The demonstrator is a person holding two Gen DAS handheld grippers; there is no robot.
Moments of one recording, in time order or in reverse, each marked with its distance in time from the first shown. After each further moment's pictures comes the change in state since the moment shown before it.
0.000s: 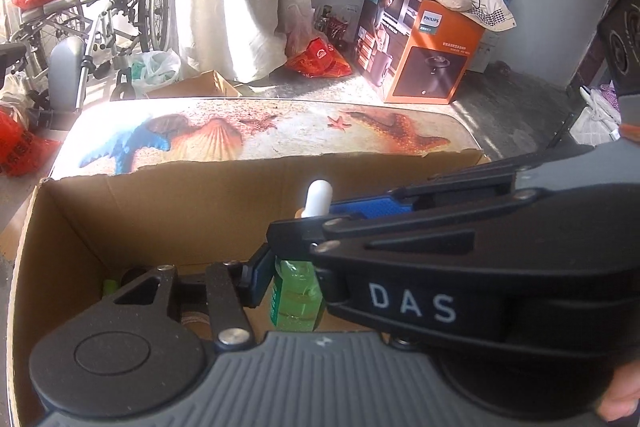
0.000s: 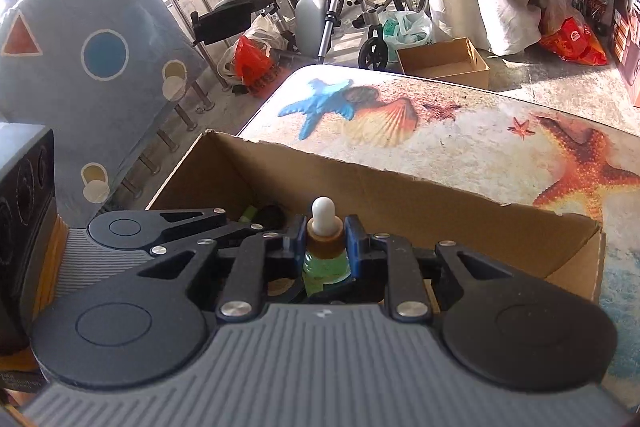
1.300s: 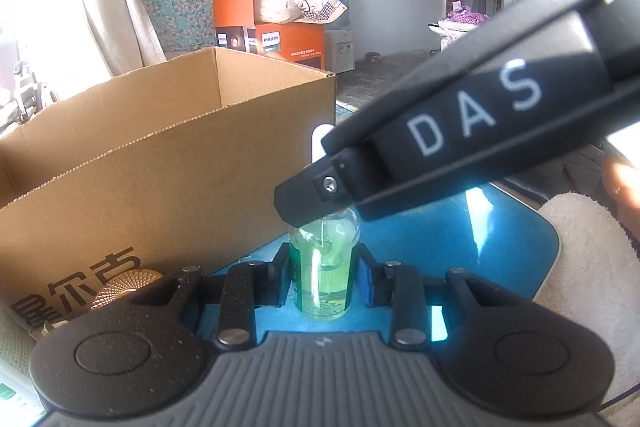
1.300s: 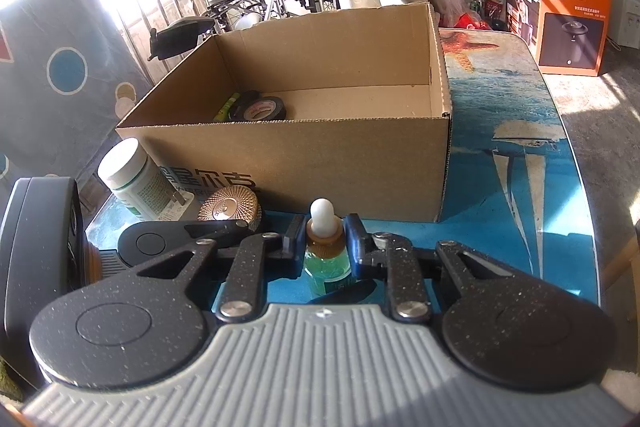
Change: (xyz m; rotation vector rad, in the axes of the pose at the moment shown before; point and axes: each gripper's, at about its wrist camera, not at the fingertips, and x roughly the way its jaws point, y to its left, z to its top) left arm -0.084 -0.113 -0.226 0.455 -0.216 -0.164; right arm -0.140 0.065 -0.262 0.105 -0.199 -0.227
